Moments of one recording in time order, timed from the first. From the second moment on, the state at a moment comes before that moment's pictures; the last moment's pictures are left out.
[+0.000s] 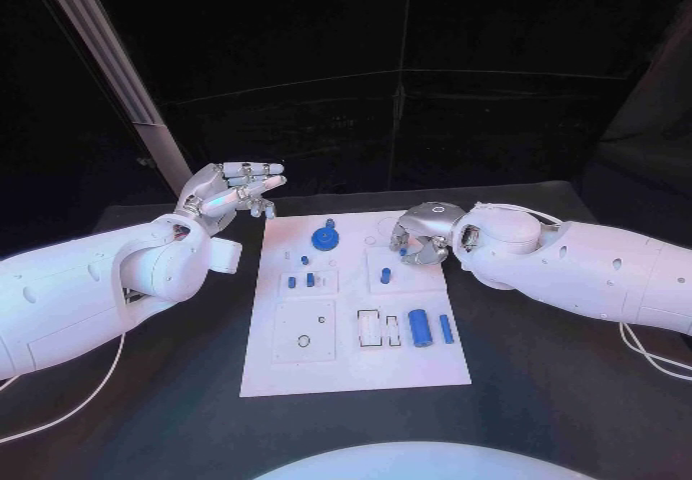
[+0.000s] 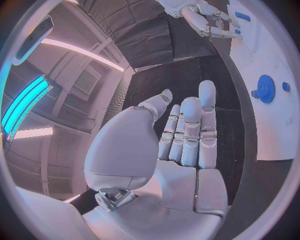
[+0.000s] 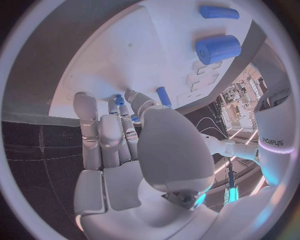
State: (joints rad) left arm 1.27 -0.79 -0.14 1.38 0.01 -0.21 0.50; left_hand 1.34 -0.12 0.39 0.01 0.05 0.99 0.17 0.09 0.07 1.00 0.11 0.28 0.09 1.23 0.02 1.09 0.52 0.17 1.25 0.13 0.47 0.92; right arm 1.17 -0.78 -0.04 1.38 -1.74 -0.15 -0.03; right_hand 1.43 -0.12 0.33 0.03 0.19 0.98 0.17 0.12 0.07 1.06 0.10 0.20 0.07 1.47 0.00 1.18 1.03 0.16 1.28 0.11 1.06 0.70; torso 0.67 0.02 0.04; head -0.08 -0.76
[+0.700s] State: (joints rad) left arm 1.27 -0.80 -0.14 1.37 0.02 -0.21 0.49; left_hand 1.36 -0.10 0.40 0.00 0.05 1.00 0.17 0.10 0.07 1.00 0.11 0.29 0.09 1.22 0.02 1.08 0.50 0.17 1.25 0.12 0.46 0.92; right arm 1.17 -0.77 -0.04 1.38 -1.80 -0.15 -0.04; right_hand 1.43 -0.11 0.48 -0.02 0.14 1.07 0.15 0.11 0.08 1.16 0.08 0.18 0.07 1.46 0.00 1.23 1.09 0.15 1.31 0.10 1.14 0.81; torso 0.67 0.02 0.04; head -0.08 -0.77
